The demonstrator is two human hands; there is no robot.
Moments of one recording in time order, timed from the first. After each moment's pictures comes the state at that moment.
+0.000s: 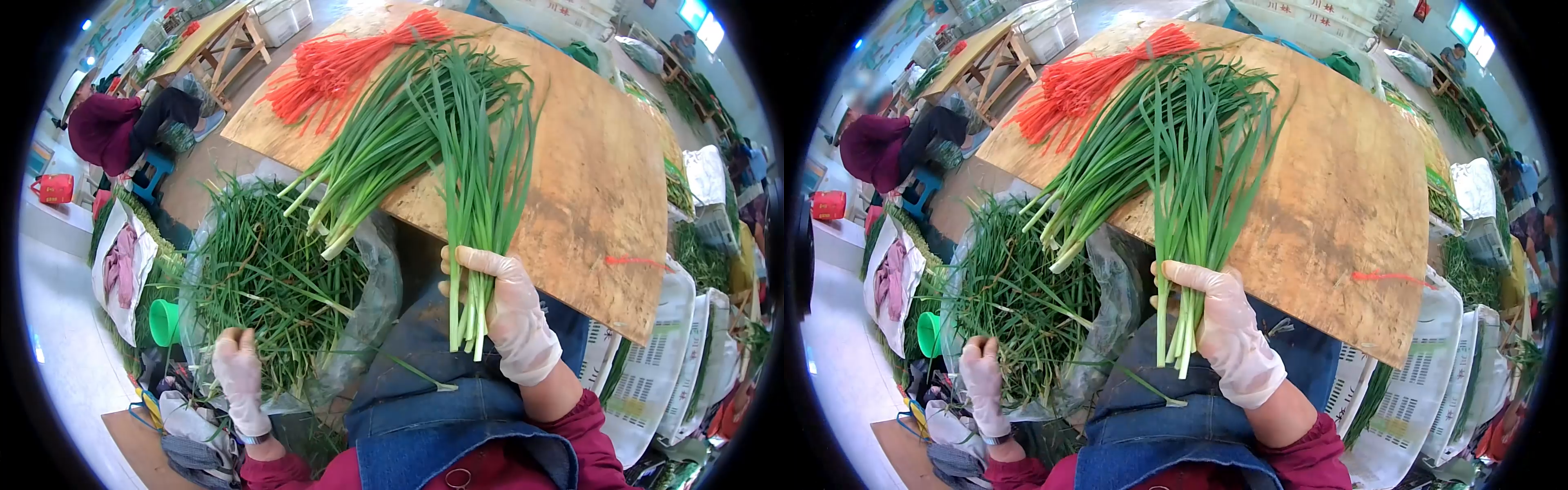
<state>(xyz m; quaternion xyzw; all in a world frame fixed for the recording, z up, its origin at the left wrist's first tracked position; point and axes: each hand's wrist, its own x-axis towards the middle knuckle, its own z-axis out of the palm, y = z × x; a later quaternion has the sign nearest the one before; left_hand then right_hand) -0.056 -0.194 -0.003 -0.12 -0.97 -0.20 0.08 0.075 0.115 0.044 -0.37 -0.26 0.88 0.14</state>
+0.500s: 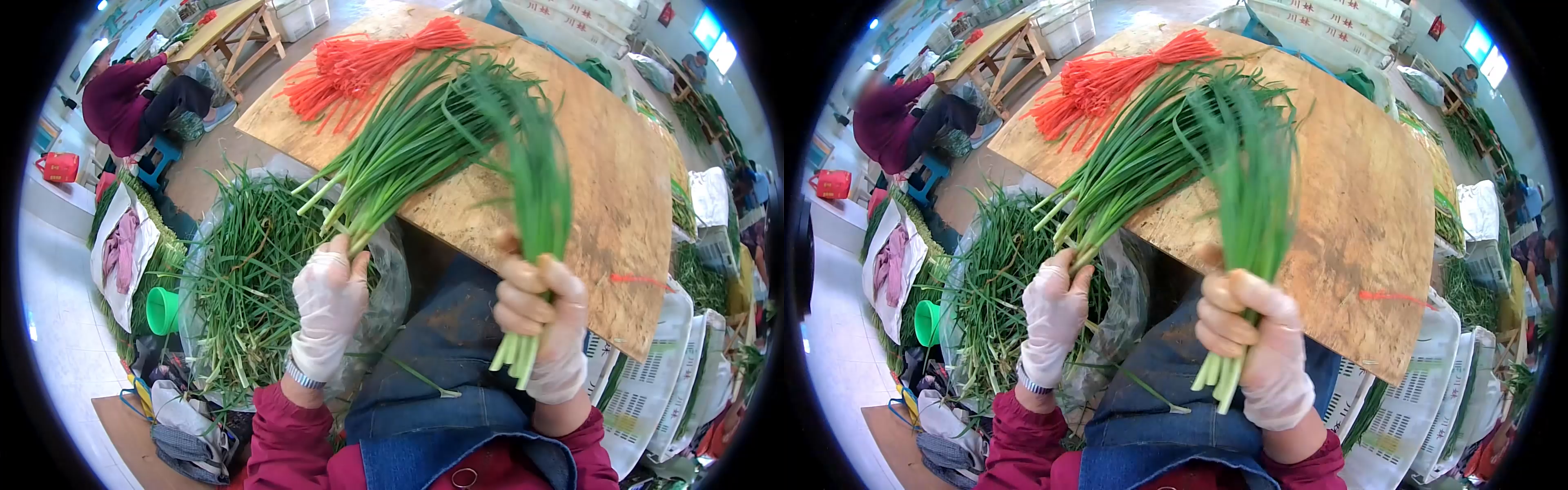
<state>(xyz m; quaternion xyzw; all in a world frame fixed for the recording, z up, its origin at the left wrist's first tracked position) -0.055 -0.040 0.010 -0.32 -0.90 -0.27 0.11 0.098 0.127 0.066 -0.12 -0.15 0.97 0.12</state>
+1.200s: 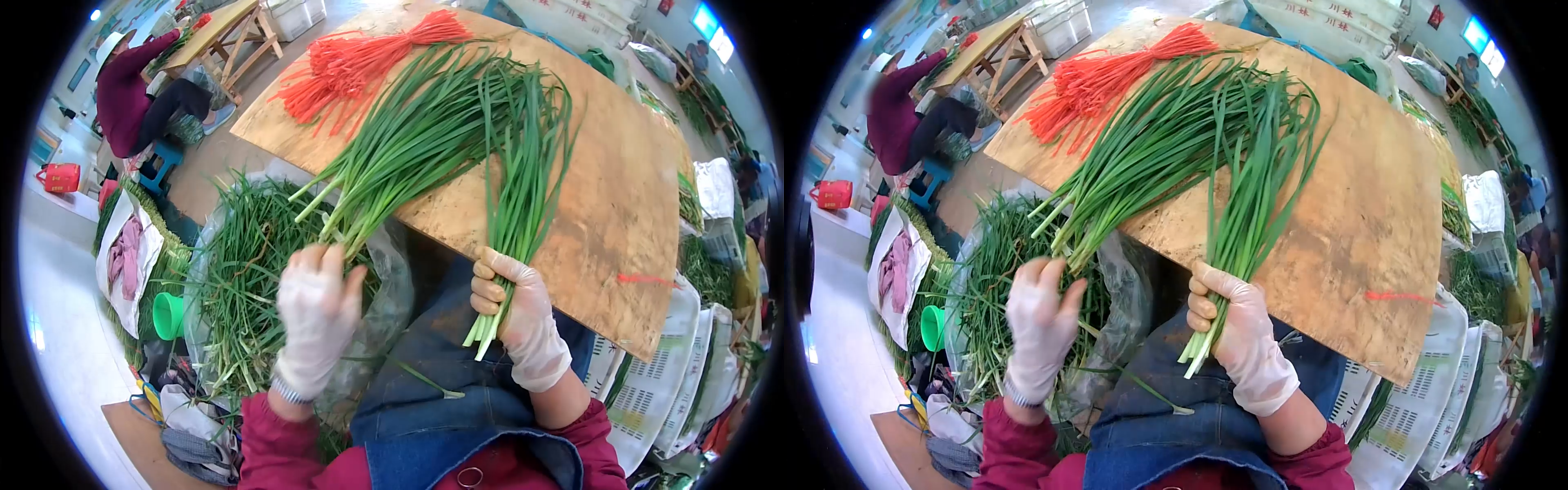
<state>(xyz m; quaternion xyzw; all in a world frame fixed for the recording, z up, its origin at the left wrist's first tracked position) -0.061 -0.048 0.027 -0.42 -0.86 -0.23 0.18 0.074 0.135 0.015 -0.29 -0.16 0.94 0.10</state>
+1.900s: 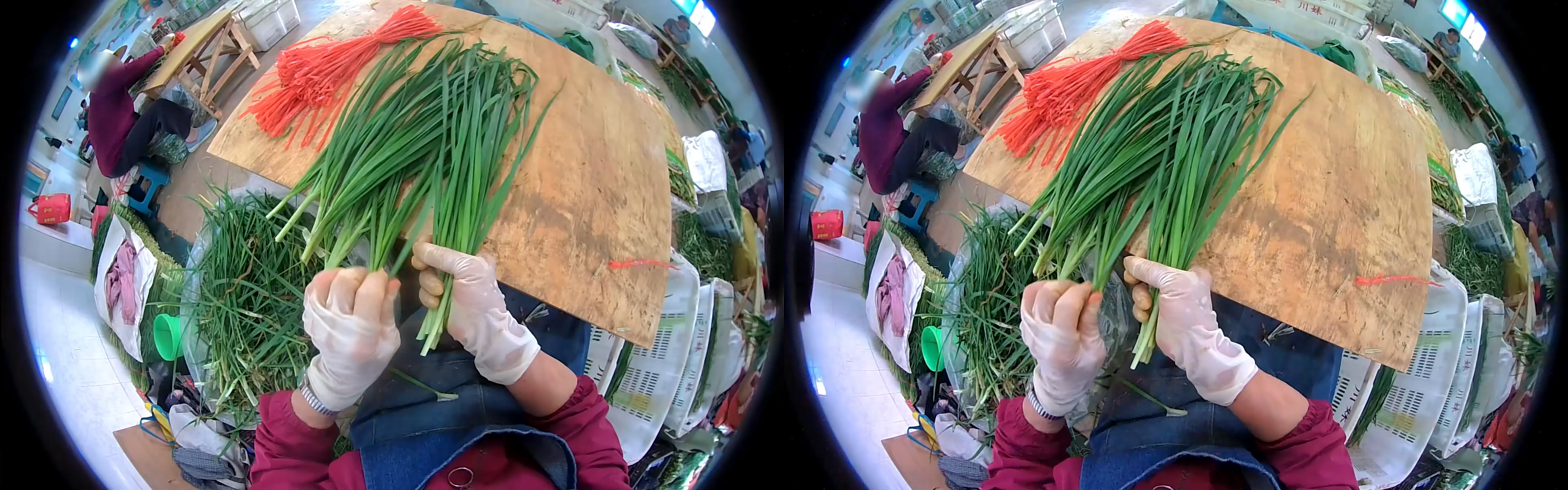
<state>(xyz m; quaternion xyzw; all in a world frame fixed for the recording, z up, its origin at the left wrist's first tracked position) -0.028 -0.011 0.036 -0.49 -0.77 -0.31 0.25 0.041 0.113 0.024 -0.34 -0.27 0.89 0.15</state>
